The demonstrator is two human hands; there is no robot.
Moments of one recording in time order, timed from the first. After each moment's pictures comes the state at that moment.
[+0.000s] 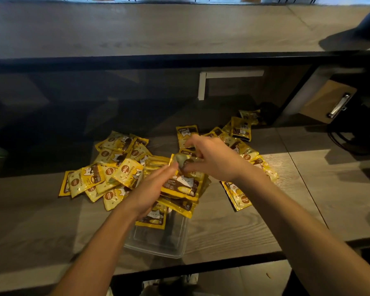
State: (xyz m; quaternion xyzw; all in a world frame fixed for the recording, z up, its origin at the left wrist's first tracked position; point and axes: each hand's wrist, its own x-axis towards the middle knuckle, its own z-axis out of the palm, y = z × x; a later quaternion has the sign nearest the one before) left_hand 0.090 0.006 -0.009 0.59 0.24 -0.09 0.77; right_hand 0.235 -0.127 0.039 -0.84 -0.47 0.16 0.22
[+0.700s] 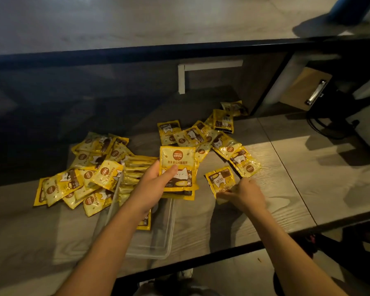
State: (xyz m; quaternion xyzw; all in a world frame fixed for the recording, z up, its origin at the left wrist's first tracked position) left_hand 0.119 -0.028 -0.022 0.65 0.27 -0.03 0.71; right_hand 0.232 -0.251 -0.087 -0.97 -0.01 0.21 0.11
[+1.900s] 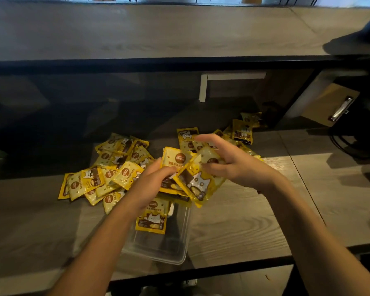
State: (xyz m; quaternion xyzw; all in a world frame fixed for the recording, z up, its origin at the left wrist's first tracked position) left_hand 0.107 0.014 -0.002 0.65 0.30 -0.01 0.70; right_hand 0.239 -0.161 0.060 -0.76 -0.37 0.37 0.40
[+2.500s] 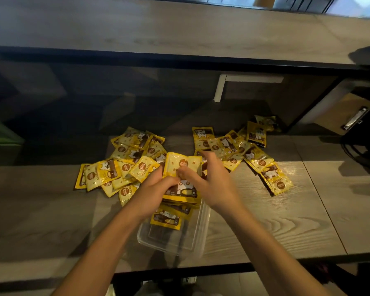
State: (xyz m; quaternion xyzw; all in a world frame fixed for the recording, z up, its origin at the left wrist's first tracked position) left_hand 0.058 0.034 -0.002 0.65 0.27 0.01 0.71; right_hand 0.156 -0.093 0.013 -0.90 -0.22 0.18 0.34
